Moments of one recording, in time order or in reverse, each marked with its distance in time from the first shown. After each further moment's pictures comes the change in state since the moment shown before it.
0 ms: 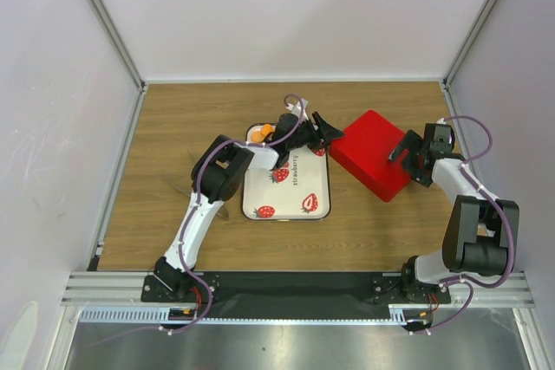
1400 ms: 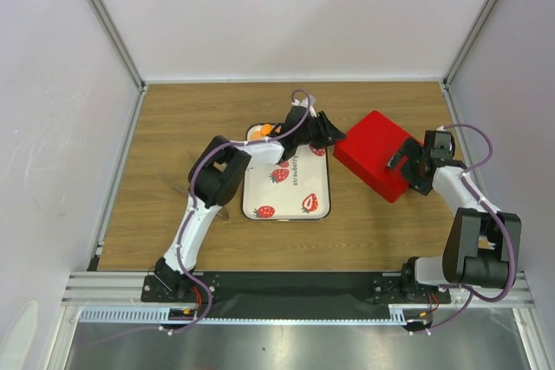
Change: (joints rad) left arm -0.045 -0.089 0.064 -0.333 -0.103 0.099; right arm 0.003 -0.079 -0.062 -0.055 -0.040 0.027
